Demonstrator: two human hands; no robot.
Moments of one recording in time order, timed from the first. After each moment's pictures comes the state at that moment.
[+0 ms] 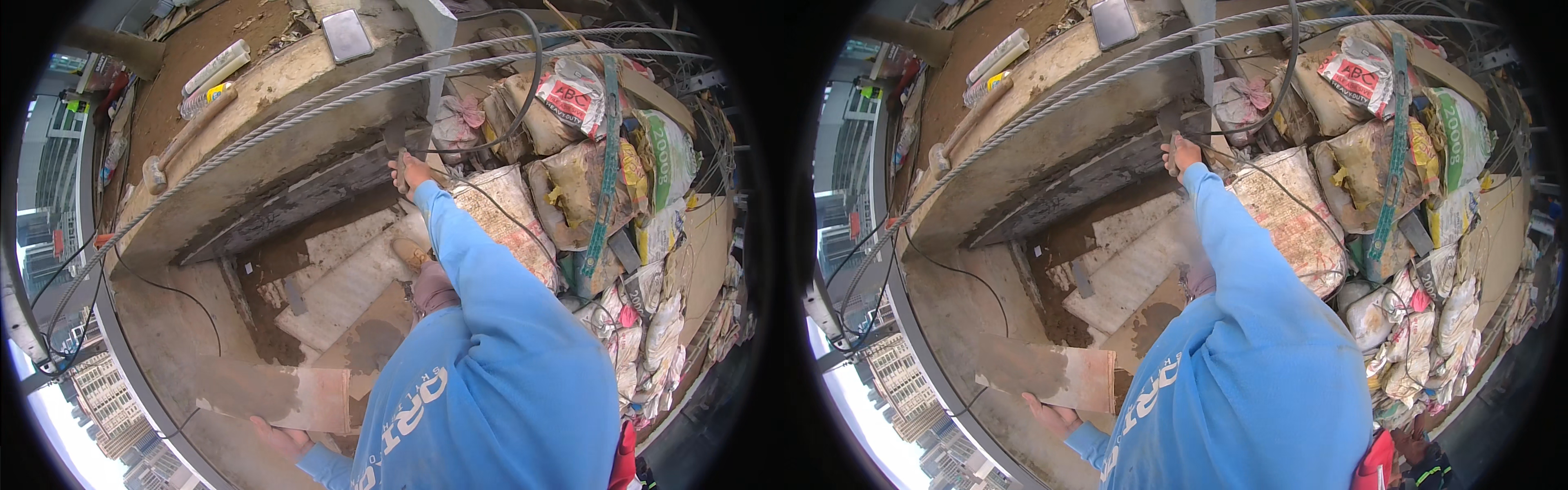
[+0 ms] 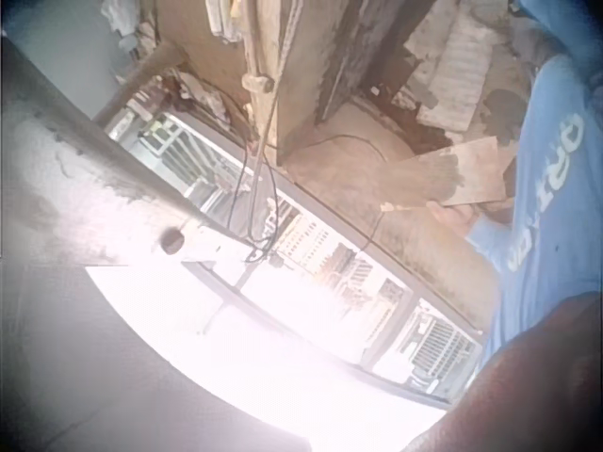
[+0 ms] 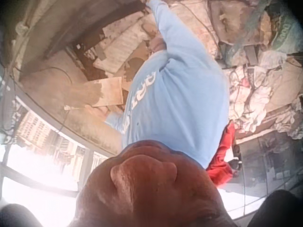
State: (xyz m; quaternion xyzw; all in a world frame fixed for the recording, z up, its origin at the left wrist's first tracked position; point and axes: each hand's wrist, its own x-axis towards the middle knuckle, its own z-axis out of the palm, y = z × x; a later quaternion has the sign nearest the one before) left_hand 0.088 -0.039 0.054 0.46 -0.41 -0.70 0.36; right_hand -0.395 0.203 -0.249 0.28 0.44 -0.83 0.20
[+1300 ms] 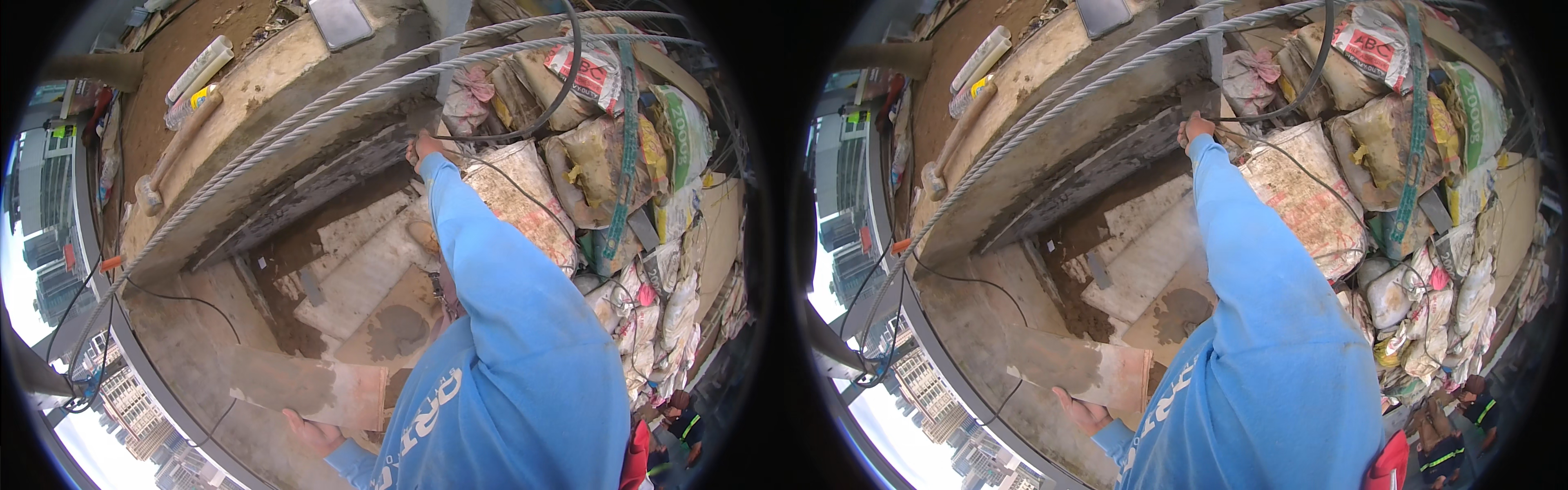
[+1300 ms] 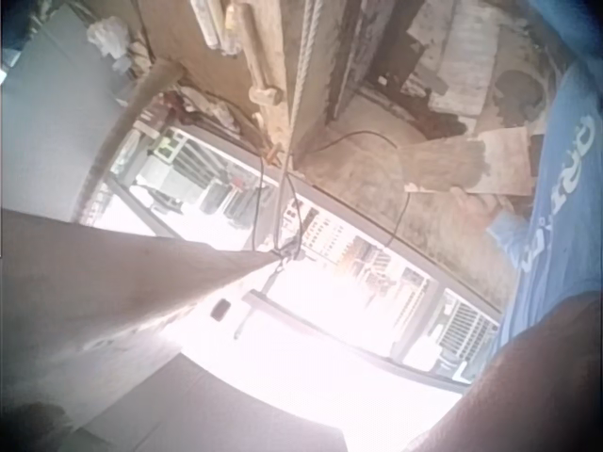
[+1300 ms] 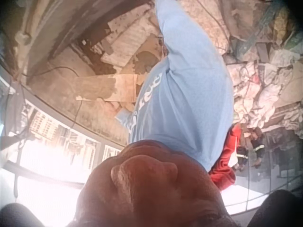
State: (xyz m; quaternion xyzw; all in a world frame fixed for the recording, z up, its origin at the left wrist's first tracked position) left_hand 0.065 -0.038 0.035 0.46 -0.36 -0.77 0.27; right_hand -0.444 0.190 -0.269 0.48 0.39 -0.77 0.16
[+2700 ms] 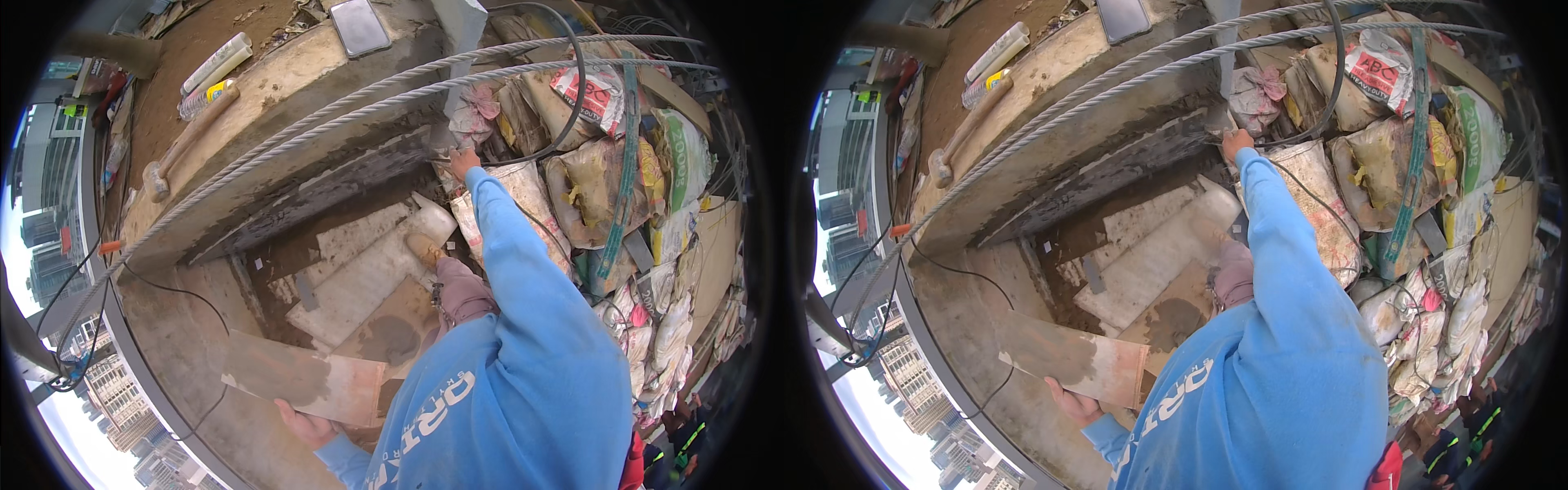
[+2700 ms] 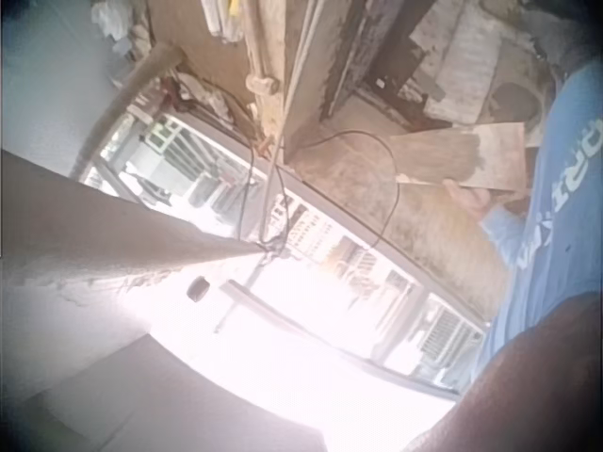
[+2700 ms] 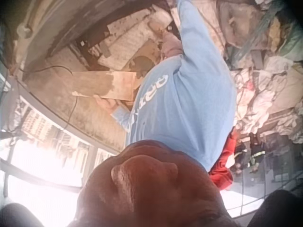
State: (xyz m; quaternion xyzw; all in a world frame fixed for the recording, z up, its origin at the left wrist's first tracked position) left_hand 0.047 -0.029 0.027 0.40 -0.51 -0.73 0.23; right_hand -0.438 0.290 -0.297 0.19 0.88 -0.38 0.19
